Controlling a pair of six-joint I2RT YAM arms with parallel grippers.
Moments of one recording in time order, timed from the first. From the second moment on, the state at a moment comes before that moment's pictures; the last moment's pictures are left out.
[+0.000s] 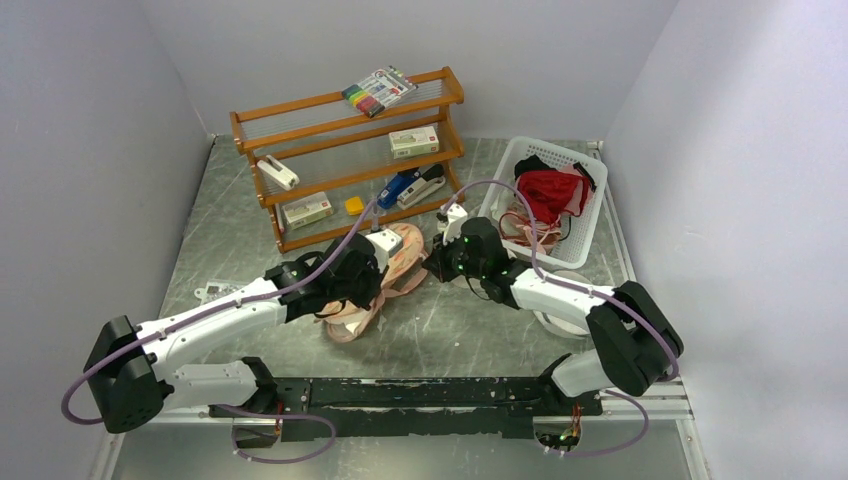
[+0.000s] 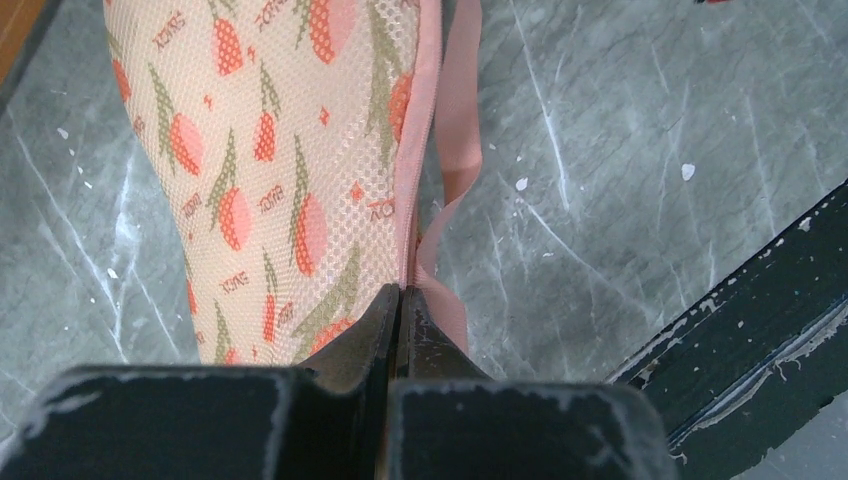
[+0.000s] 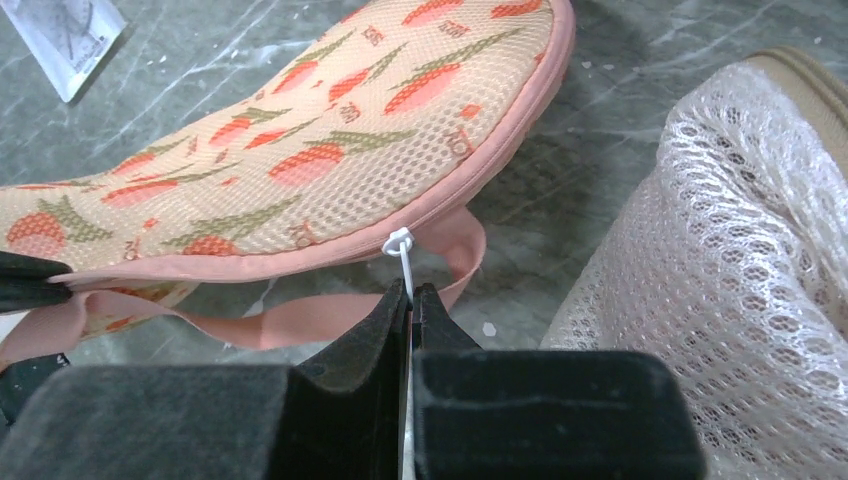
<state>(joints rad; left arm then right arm) -0.91 1.16 0.82 -0.44 -0.09 -0.20 0.66 1.41 0.65 0.25 -0.21 0.23</state>
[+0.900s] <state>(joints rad) -0.91 1.35 0.97 -0.32 -0.03 -0.13 0.68 1.25 0.51 0.38 -0.46 0.23</state>
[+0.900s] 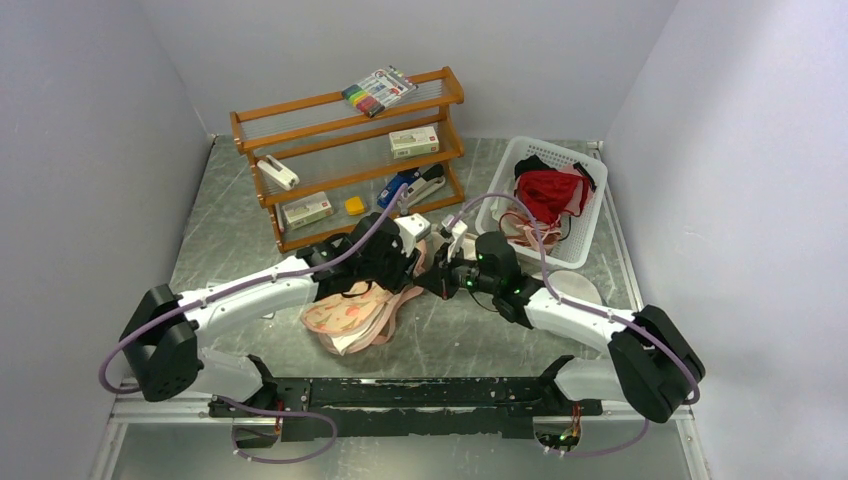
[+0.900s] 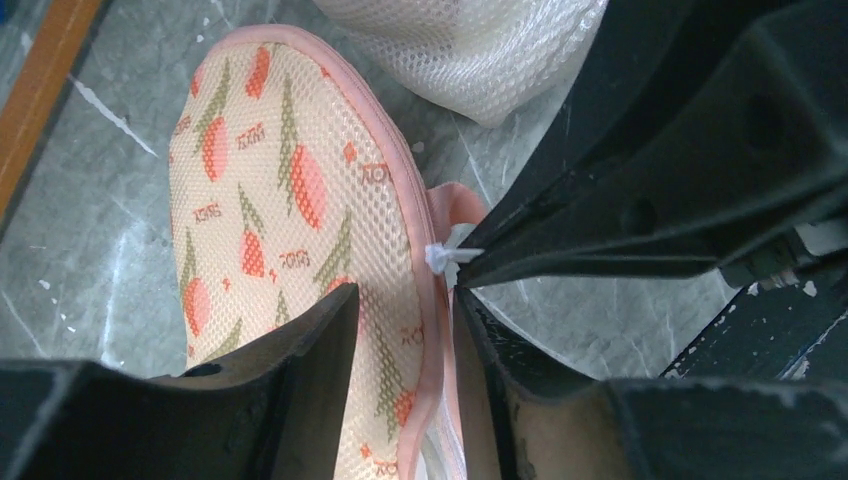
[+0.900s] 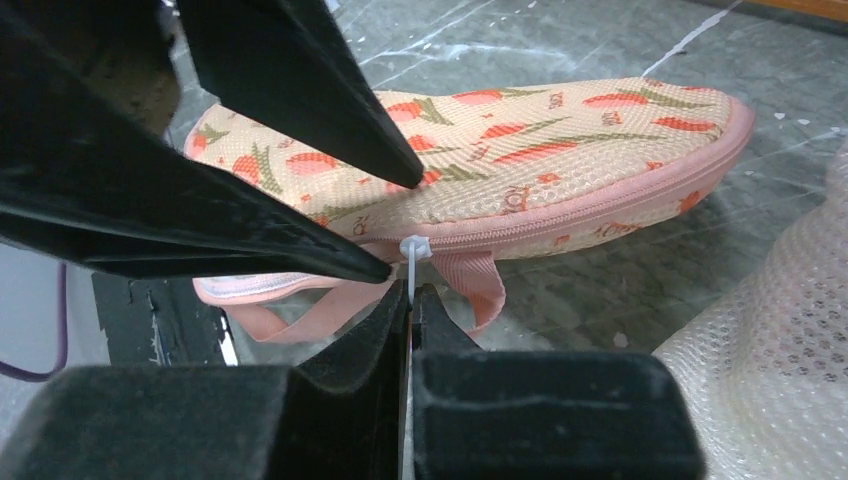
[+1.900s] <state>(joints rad) -0.91 1.39 0.98 -0.39 0.03 -0.05 0.51 1.39 0.57 0.34 -0.41 0.25</state>
